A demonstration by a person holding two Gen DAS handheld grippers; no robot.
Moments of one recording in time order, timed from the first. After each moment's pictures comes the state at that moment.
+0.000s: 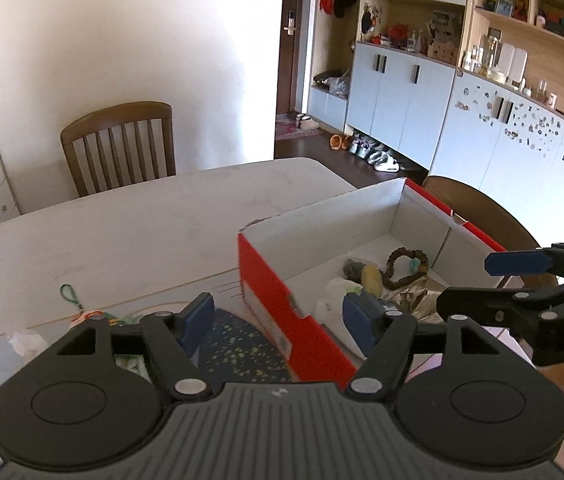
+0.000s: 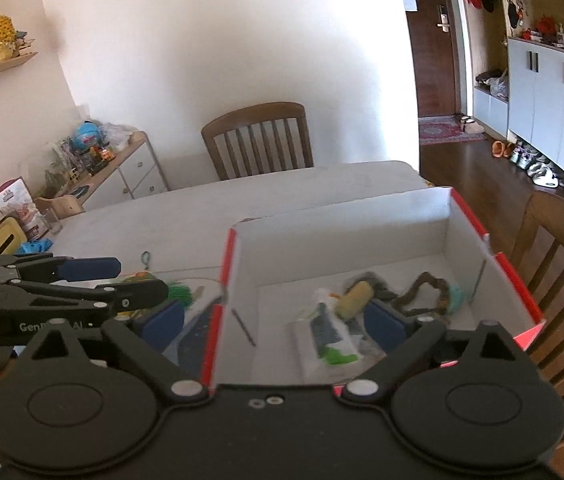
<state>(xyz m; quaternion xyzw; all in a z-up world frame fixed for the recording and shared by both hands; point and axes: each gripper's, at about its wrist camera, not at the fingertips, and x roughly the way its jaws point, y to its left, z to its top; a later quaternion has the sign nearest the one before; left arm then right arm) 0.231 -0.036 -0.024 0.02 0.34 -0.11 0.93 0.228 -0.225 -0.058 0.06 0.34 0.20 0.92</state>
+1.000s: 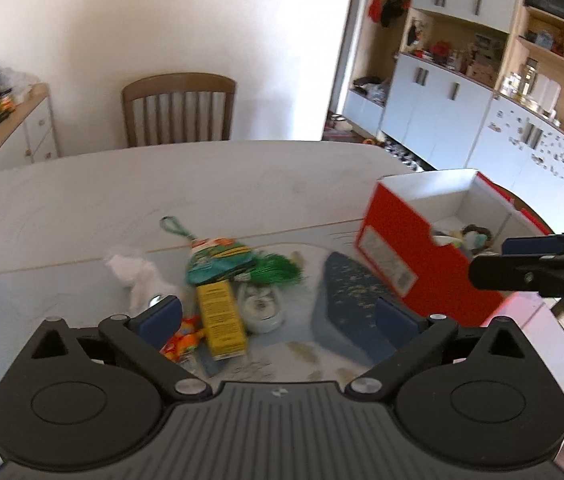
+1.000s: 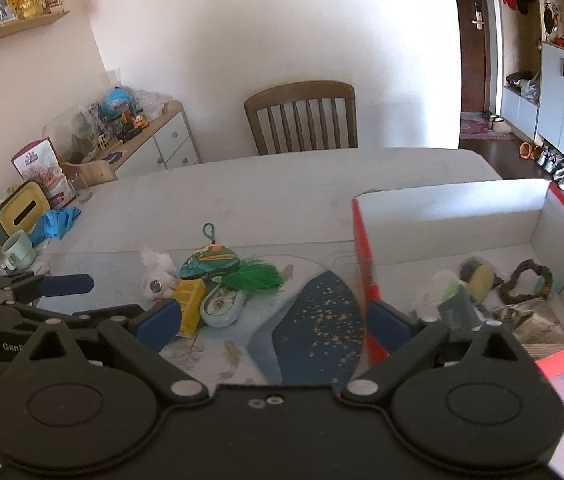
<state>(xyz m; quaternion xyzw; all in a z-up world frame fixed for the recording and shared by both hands) 0.185 0.123 -0.068 -0.04 0.35 -0.08 0.93 0.214 -0.097 -0.071 0.03 0.36 0.22 0.91</state>
